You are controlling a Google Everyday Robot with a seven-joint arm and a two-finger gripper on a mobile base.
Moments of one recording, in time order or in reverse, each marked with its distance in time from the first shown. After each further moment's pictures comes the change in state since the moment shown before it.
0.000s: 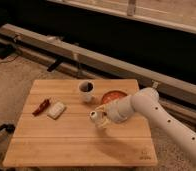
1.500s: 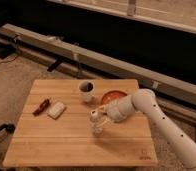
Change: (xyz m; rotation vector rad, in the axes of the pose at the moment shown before) arm -0.018 0.004 0.023 0.077 0.136 0.105
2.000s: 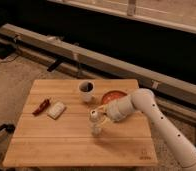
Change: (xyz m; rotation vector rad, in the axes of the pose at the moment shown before) arm 0.000 0.001 0.004 0.020 0.012 -0.004
